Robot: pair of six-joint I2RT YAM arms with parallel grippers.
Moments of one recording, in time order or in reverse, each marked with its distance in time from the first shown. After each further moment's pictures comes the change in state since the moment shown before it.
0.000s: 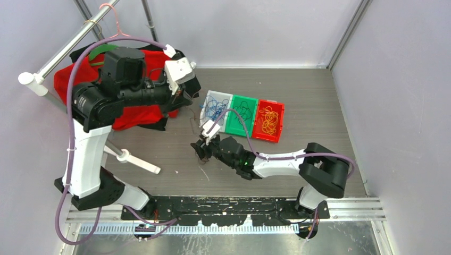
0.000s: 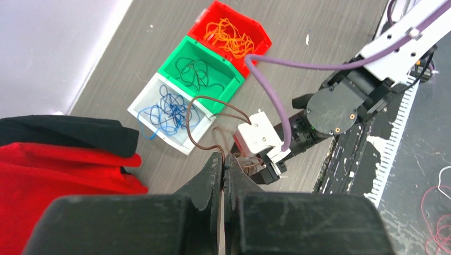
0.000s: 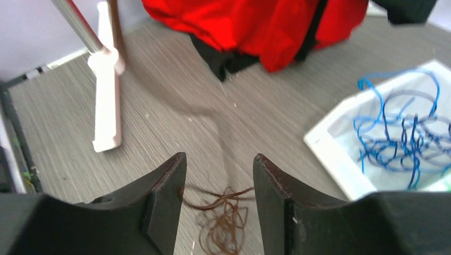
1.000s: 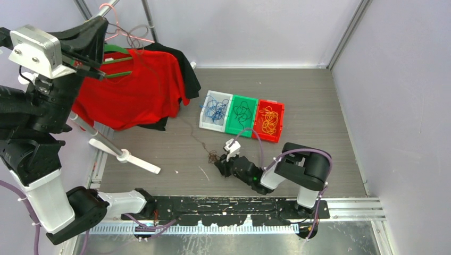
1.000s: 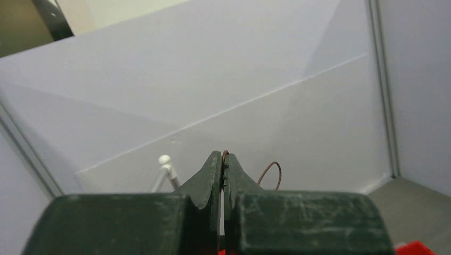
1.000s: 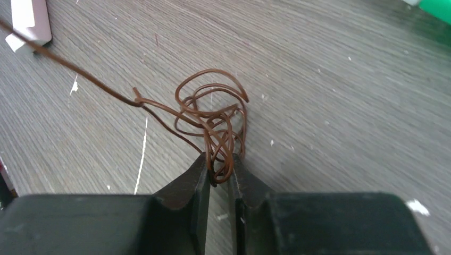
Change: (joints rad) left arm 0.000 -0.249 0.006 0.780 -0.462 0.043; right arm -0.013 0.206 -0.390 0.354 0.059 0.310
